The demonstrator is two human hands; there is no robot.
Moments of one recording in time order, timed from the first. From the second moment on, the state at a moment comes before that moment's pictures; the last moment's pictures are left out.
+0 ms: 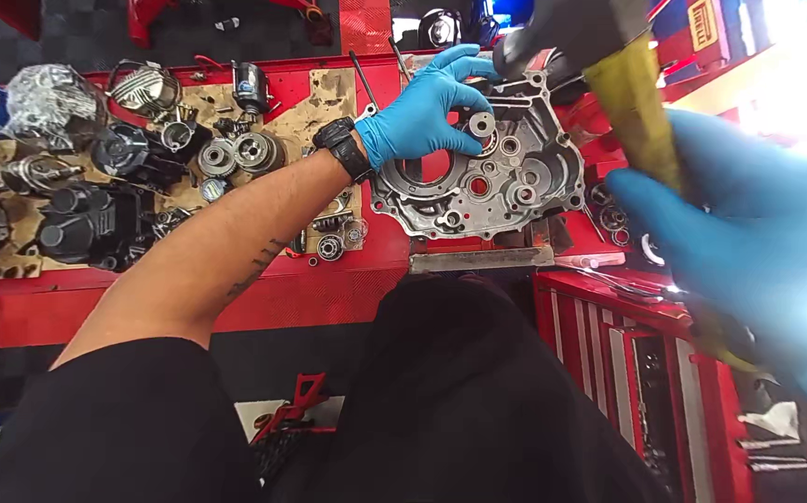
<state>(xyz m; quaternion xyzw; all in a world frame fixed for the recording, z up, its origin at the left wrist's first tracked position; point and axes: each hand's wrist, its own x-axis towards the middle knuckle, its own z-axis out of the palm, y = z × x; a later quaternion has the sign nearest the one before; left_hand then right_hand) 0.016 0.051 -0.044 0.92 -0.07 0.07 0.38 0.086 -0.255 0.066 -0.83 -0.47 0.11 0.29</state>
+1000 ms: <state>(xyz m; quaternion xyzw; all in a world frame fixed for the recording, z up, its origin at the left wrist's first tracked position) 0.046 0.039 -0.044 0.92 -0.04 0.08 0.38 0.107 -0.254 0.039 -0.86 -0.46 0.12 0.19</state>
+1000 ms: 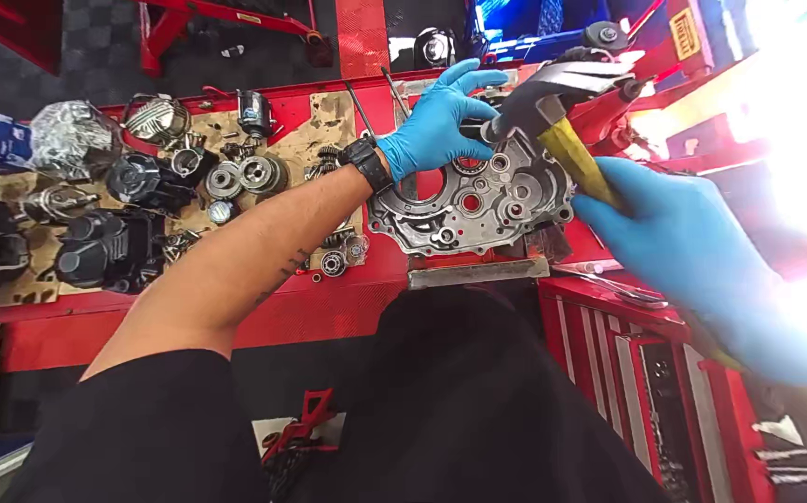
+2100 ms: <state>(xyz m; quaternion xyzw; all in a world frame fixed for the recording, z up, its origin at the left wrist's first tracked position) 0.029 0.060 -0.051 0.95 -0.10 0.04 0.30 0.108 -0.252 0.052 -0.85 -0.40 0.12 0.31</state>
